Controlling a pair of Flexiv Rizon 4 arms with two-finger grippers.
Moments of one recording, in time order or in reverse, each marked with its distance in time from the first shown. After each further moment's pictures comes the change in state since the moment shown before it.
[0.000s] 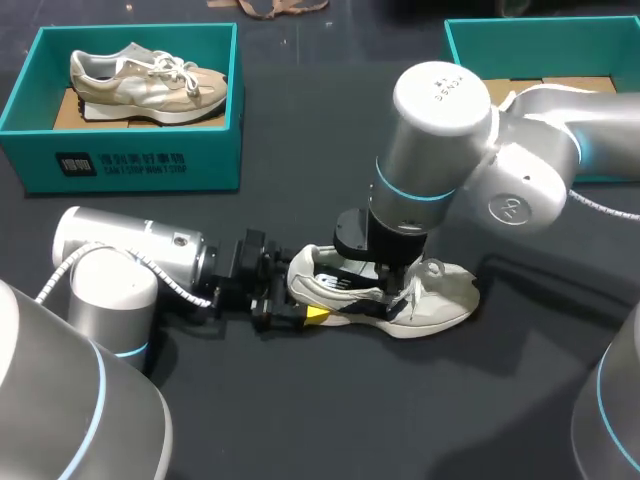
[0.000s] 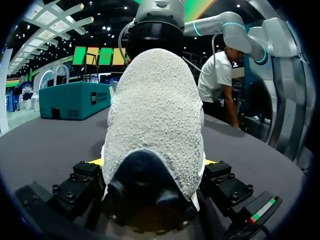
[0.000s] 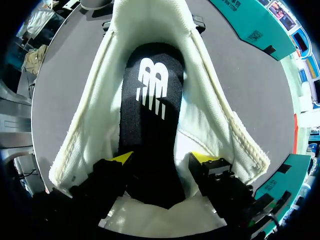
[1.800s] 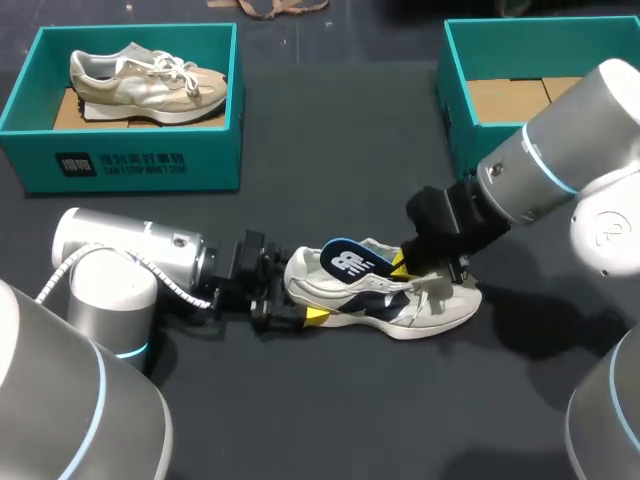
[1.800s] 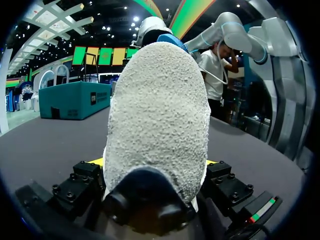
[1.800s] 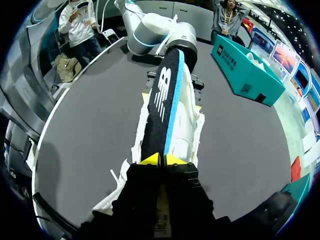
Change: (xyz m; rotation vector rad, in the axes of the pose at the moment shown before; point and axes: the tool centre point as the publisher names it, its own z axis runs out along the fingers) left arm 0.001 0.001 0.000 0.000 0.000 0.001; right arm 0.008 -0.009 -0.056 -0.550 0.027 -0.219
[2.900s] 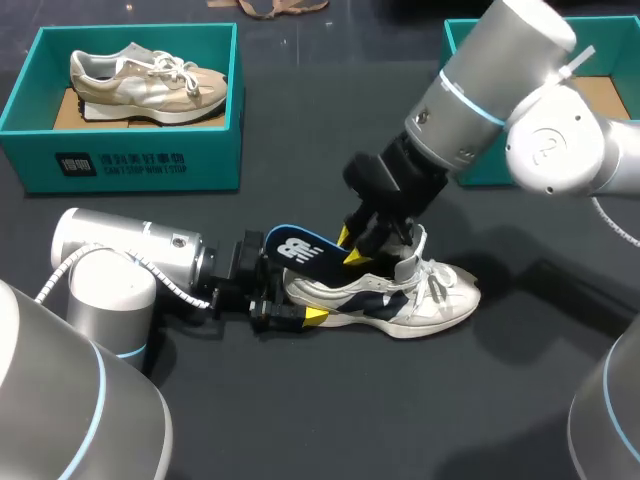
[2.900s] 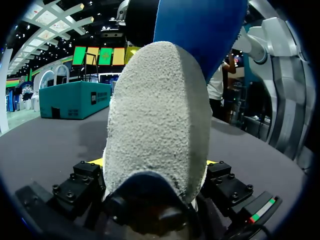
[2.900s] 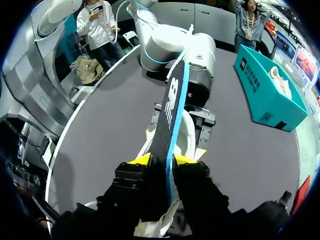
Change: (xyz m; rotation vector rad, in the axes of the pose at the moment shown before) left arm 0.000 0.001 -0.001 0.000 0.000 0.000; right arm -0.018 0.076 0.015 0.010 0.229 -0.035
